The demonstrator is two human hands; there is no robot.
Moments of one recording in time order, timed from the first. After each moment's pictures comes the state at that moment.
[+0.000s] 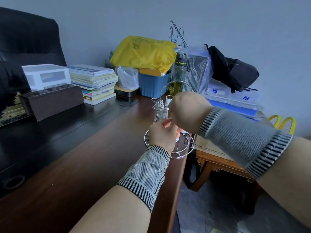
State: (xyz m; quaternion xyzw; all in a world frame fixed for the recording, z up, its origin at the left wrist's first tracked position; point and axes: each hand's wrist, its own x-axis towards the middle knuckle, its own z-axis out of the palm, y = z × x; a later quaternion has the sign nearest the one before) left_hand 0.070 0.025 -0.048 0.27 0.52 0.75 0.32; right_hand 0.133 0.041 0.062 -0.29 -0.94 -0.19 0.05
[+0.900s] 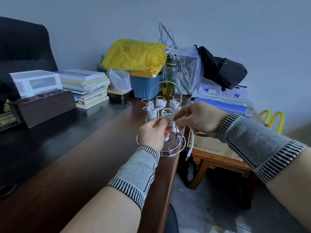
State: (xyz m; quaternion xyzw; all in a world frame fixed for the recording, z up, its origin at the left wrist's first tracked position) left_hand 0.073 0.017 -0.046 0.26 0.52 0.75 0.32; right_hand 0.187 0.073 0.039 -0.36 -0.84 0.36 0.17
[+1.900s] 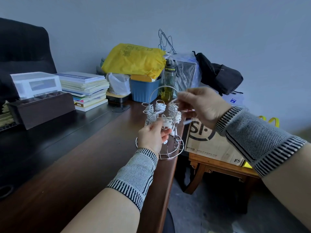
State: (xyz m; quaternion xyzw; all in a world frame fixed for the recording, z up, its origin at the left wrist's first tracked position) left_hand 0.076 0.010 -0.036 0.21 0.47 0.78 0.36; right_hand 0.185 0.068 0.066 -0.27 -0.74 0.52 0.33
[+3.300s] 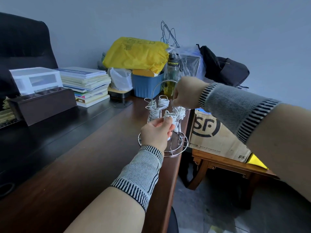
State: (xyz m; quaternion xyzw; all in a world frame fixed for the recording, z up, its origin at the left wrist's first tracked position) left_hand 0.075 0.020 -0.046 0.22 0.50 0.77 0.33; right_hand 0.135 0.087 0.087 -0.37 -0.93 -0.05 0.07
